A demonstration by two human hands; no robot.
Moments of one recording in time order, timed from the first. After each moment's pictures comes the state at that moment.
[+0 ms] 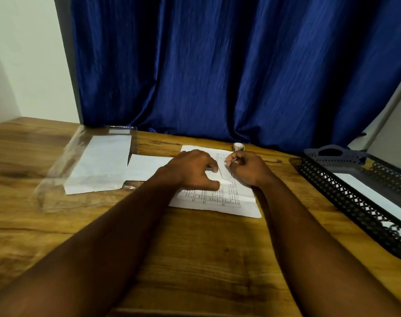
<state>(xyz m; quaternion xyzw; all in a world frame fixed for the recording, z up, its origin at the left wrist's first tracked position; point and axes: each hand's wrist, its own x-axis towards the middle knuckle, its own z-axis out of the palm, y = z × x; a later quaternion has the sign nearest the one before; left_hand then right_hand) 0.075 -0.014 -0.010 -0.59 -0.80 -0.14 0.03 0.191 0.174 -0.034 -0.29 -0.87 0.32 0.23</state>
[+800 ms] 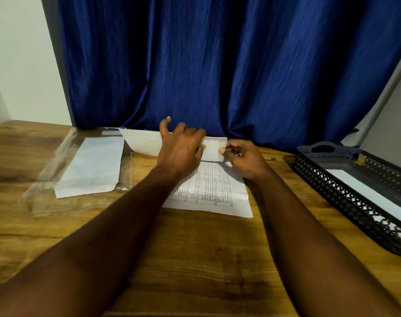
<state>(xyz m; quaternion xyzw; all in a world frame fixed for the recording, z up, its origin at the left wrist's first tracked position) 0.074 -0.008 -0.005 -0.46 -0.79 -0.18 0.36 0.201 0.162 -0.010 -0.13 -0.86 0.37 0.31</state>
